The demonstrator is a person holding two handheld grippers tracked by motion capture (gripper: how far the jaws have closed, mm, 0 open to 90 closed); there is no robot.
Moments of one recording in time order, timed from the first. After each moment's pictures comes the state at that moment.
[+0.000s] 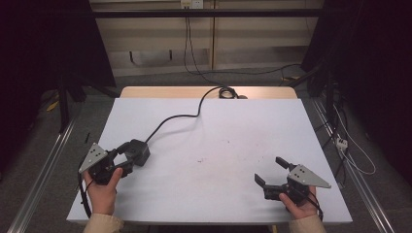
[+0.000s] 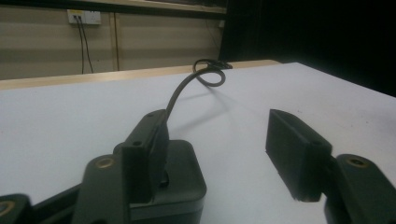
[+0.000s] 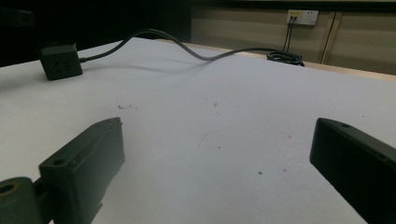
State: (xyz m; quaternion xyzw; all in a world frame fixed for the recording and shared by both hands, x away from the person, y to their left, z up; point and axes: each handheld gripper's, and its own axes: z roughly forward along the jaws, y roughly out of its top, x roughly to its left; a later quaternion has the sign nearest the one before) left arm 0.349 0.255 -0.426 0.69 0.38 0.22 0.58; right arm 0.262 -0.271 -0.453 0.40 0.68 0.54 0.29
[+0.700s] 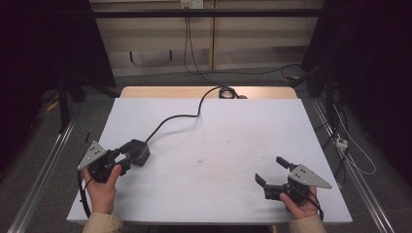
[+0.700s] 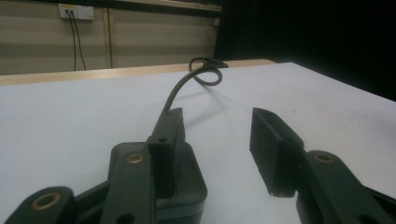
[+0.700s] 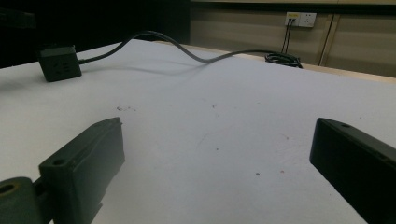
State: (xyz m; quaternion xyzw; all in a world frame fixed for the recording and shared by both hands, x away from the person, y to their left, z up) left arm 0.354 0.257 -0.424 0.69 0.37 0.20 0.58; right arm 0.262 -0.271 -0.452 0.40 0.68 0.54 0.29
